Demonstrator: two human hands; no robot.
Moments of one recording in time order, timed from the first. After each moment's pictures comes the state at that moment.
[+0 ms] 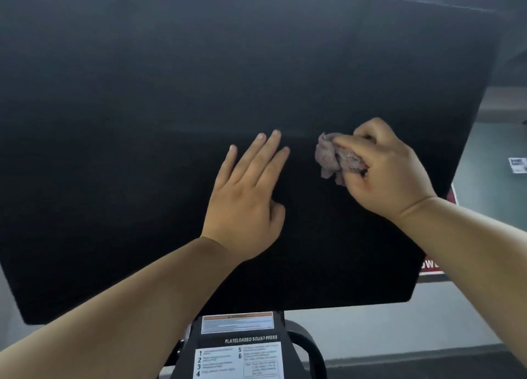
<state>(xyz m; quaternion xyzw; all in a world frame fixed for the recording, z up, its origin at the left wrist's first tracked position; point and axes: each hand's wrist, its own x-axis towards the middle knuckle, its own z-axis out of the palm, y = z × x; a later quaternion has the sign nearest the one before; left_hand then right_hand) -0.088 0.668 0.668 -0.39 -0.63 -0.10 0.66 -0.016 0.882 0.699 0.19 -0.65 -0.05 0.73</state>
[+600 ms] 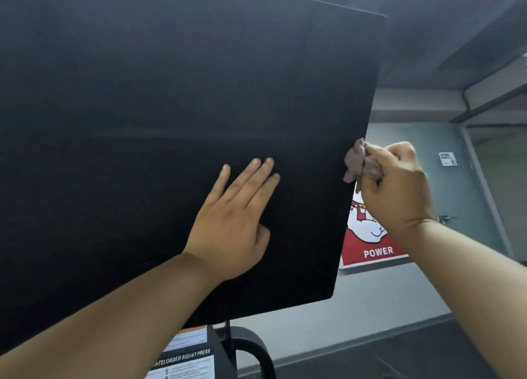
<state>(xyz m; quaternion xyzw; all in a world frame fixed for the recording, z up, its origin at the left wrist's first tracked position) -0.087 0.784 0.659 -0.43 -0.66 -0.02 0.62 0.009 1.031 0.668 -0.05 -0.63 0.05 0.78</state>
